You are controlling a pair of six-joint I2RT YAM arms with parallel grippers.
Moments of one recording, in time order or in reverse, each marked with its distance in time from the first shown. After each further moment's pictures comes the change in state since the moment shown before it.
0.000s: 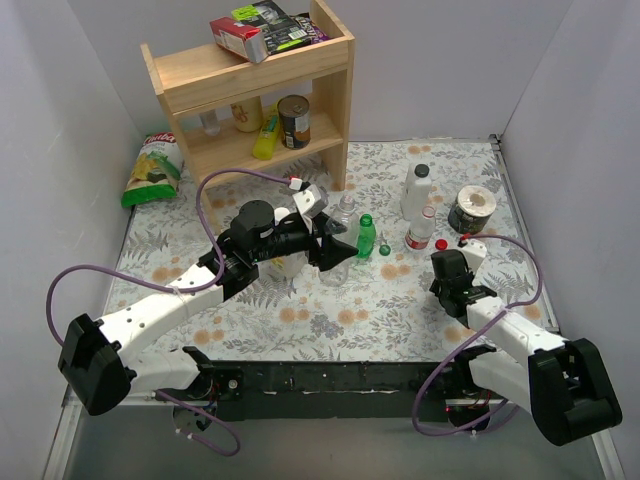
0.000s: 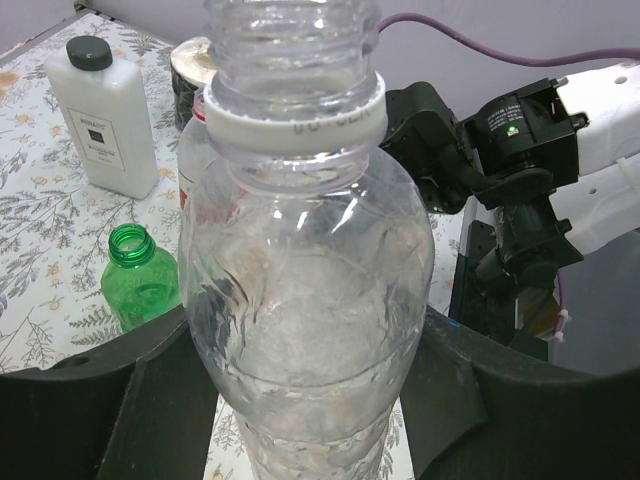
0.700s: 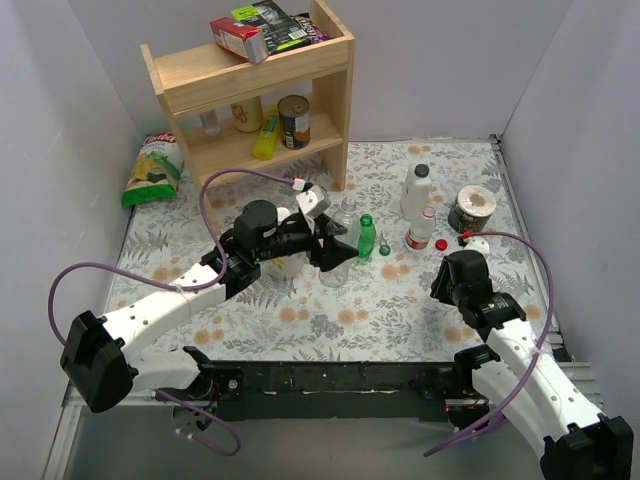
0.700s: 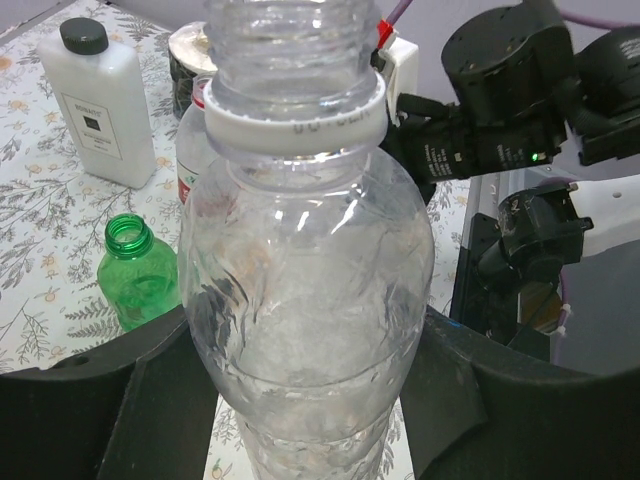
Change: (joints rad) left arm 0.000 0.020 0.000 -0.006 0.002 0.005; right arm 0.010 -0.343 0.171 -0.415 -0.294 -0.124
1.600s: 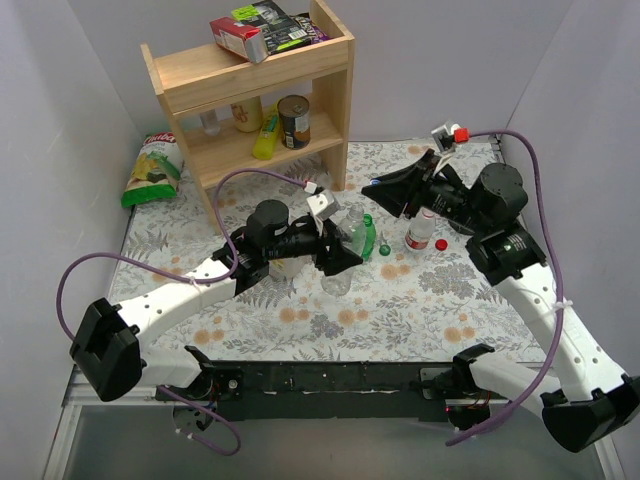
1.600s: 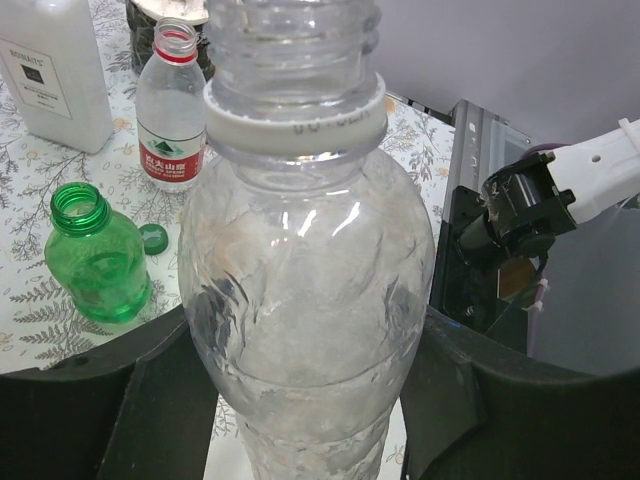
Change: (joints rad) left arm 0.000 0.072 0.001 -0.002 0.056 -0.030; right arm 0.126 0.340 0.656 0.536 -0.775 -0.040
